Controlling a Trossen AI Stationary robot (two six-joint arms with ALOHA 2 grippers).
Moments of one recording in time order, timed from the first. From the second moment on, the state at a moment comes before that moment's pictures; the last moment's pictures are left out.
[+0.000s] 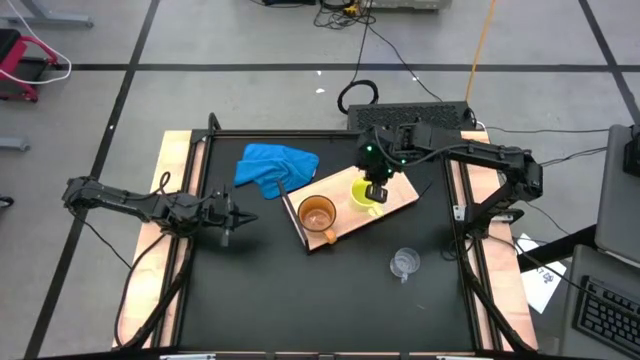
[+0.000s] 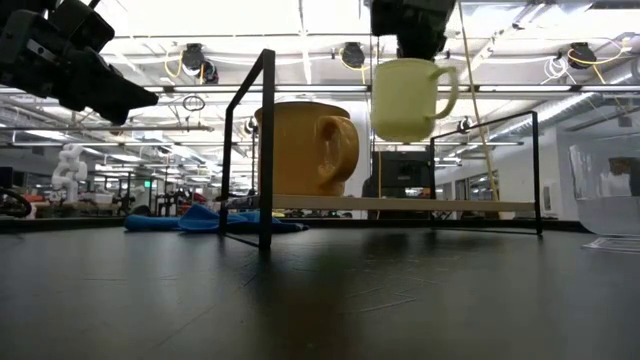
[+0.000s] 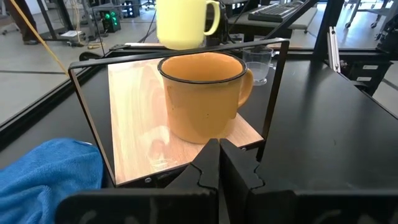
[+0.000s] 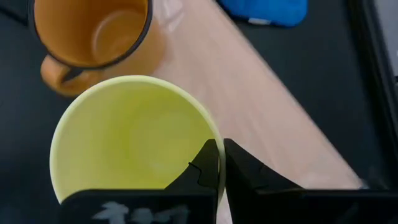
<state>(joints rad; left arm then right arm) -0.18 0.36 0.14 0.00 -0.21 -0.05 -0.27 1.55 1.53 -1.12 -0.05 -0.04</state>
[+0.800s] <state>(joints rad) -0.18 0.36 0.14 -0.02 -0.21 -0.03 -0.32 1.79 1.58 -1.09 -0.11 -0.10</state>
